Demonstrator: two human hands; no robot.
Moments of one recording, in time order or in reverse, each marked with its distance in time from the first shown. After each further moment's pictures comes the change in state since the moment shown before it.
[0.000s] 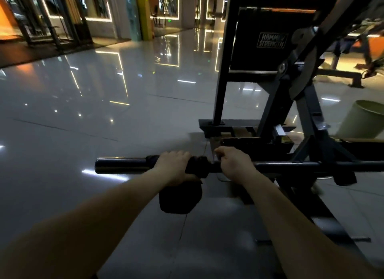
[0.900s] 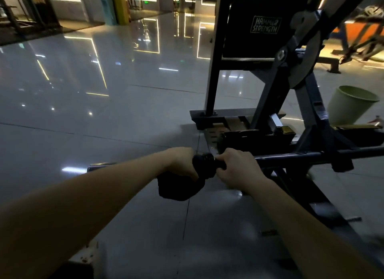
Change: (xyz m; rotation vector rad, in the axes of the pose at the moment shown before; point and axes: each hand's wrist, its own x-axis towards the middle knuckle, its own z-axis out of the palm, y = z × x) left_hand 0.056 -0.015 -0.005 -0.222 -0.292 0.148; right_hand -0.008 -0.021 0.016 -0.317 0.028 -0.067
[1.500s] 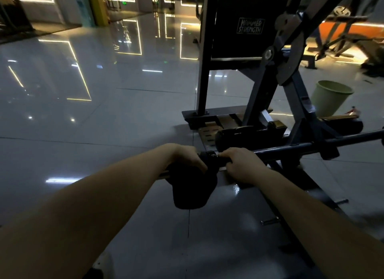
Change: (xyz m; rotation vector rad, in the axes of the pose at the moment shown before) left_hand 0.039 -0.015 -0.009 -0.322 -0.281 0.051; right_hand -0.007 -0.004 -0.008 0.122 -0.060 0.116
